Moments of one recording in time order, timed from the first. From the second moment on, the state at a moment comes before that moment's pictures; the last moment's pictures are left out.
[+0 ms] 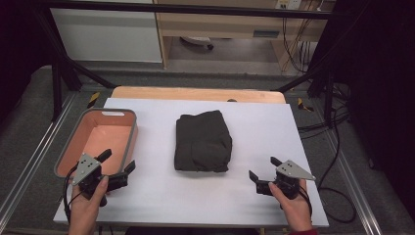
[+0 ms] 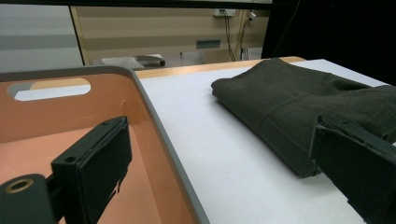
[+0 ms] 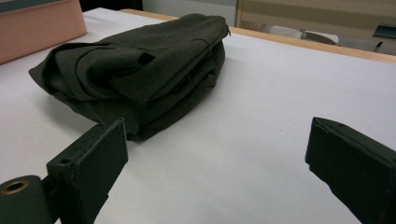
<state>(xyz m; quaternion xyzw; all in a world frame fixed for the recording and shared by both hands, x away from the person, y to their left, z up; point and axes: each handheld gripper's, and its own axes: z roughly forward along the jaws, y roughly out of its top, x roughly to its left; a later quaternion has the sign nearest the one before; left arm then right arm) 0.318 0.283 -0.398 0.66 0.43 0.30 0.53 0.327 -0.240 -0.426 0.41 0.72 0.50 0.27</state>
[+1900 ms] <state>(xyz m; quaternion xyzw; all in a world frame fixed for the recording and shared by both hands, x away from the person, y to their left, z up) 0.317 0.269 -0.398 0.68 0.42 0.30 0.53 0.380 -0.139 -0.457 0.35 0.82 0.42 0.17</state>
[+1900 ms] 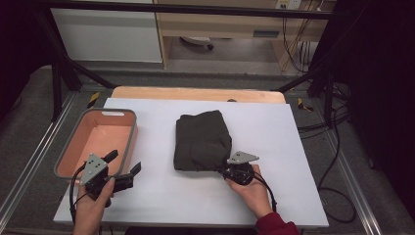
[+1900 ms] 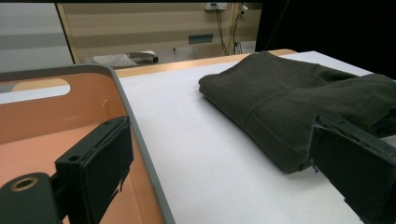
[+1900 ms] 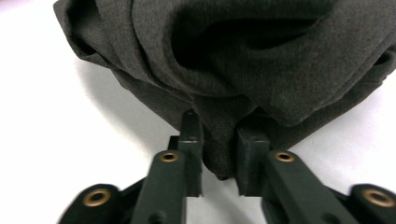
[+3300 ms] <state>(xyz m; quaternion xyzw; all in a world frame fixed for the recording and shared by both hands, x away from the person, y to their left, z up) 0.314 0.279 -0.396 0.65 0.44 0.31 0.54 0.331 -0.161 -0.447 0.33 0.83 0.44 0.13</state>
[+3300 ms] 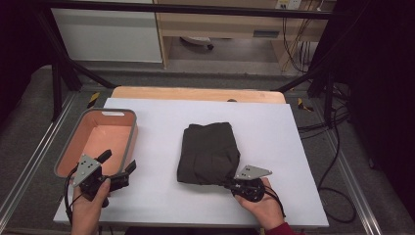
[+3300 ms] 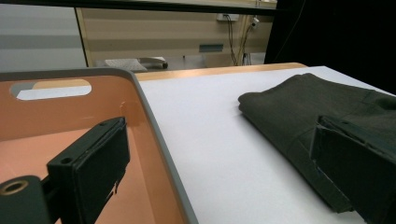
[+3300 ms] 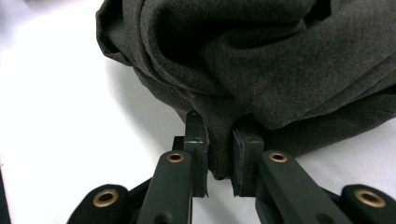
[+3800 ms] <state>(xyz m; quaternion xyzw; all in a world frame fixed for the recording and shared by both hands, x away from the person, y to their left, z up) 0.314 0.284 -0.395 0.64 0.45 0.31 0.54 0.319 -0.168 -0.446 0.32 0.83 0.44 0.12</state>
